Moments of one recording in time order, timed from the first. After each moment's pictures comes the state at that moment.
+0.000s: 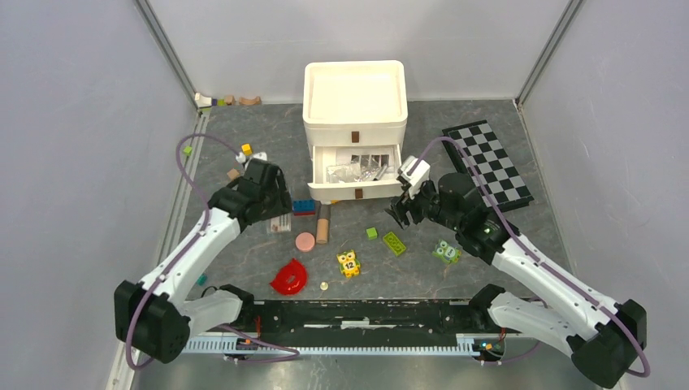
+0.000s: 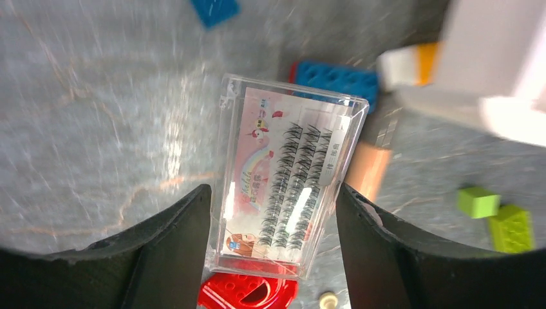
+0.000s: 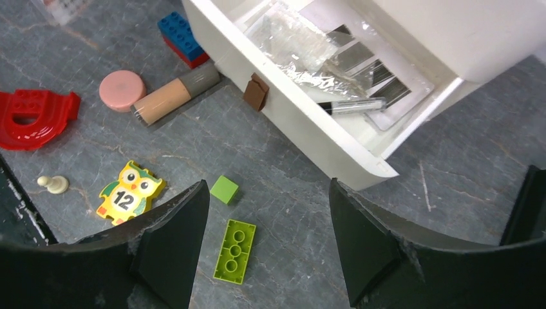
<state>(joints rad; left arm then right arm) -0.40 1.14 0.85 -0.73 -0.24 -0.62 0.67 0.95 0.76 -0.20 -0.17 -0.16</state>
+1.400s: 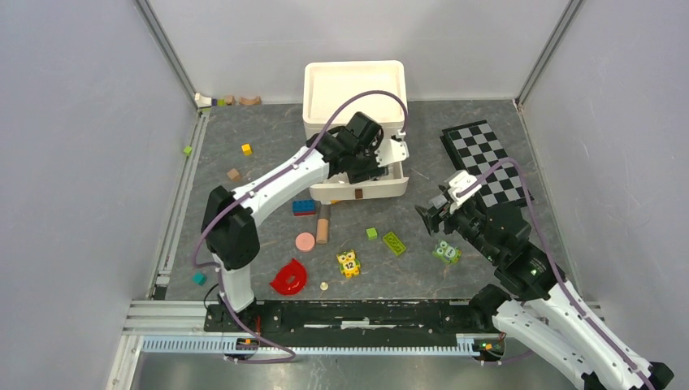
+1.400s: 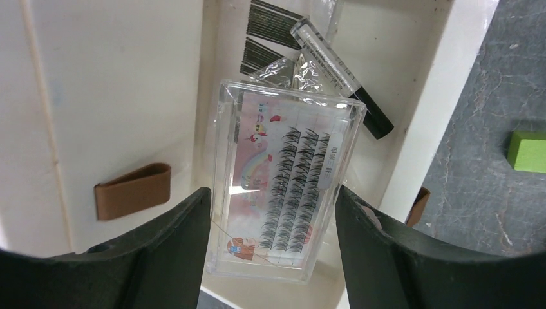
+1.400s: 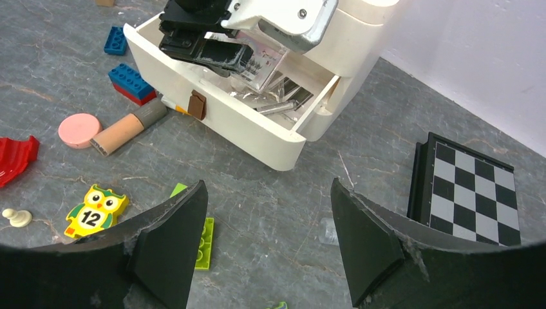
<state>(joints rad) -0.78 1.85 1.70 -0.71 -0.10 0.70 0.67 0.55 0.69 -0.30 0.06 -0.16</state>
